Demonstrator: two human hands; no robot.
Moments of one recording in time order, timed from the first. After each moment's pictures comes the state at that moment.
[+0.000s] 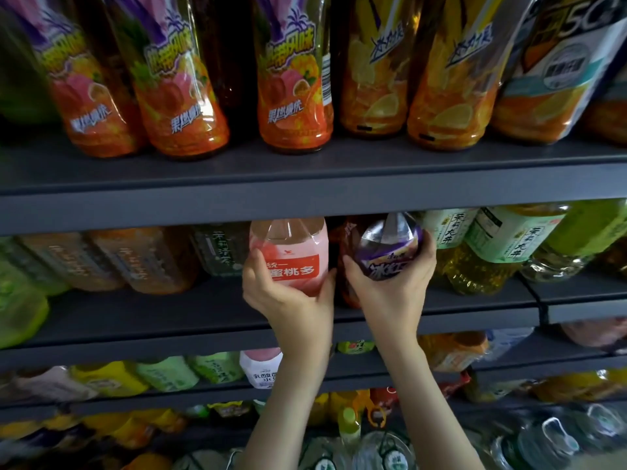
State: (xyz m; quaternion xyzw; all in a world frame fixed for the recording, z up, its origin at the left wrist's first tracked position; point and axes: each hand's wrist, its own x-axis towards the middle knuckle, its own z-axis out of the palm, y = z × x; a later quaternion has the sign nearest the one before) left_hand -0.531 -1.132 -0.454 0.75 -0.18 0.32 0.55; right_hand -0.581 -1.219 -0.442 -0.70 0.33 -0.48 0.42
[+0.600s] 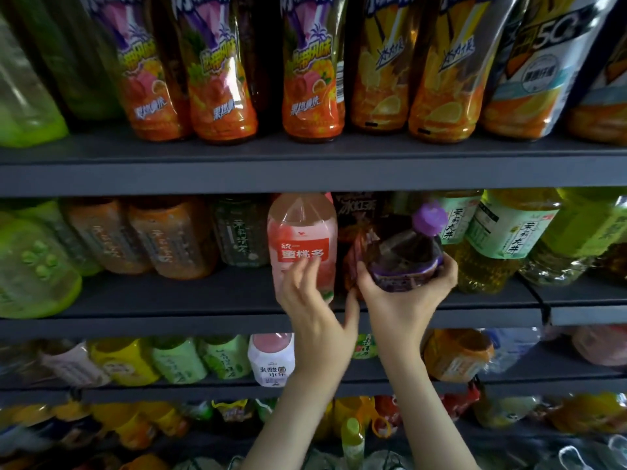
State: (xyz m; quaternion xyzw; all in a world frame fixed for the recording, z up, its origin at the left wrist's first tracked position) left_hand -0.574 -1.109 -0.463 0.75 -0.30 0.29 0.51; right_hand -0.606 -1.200 -0.448 -0.61 0.29 -0.55 0.49
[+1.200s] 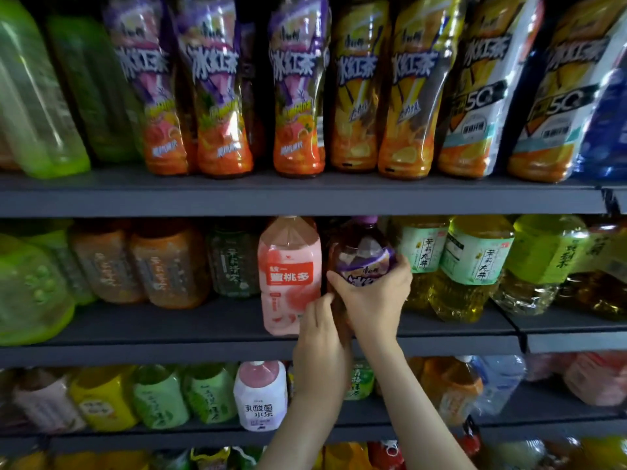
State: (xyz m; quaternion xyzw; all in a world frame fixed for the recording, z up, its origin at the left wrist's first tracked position) left_hand -0.586 -1.126 -0.472 0.81 -0.30 0.23 0.45; right_hand -0.588 -1.211 -0.431 -0.70 0.29 -0.51 0.41
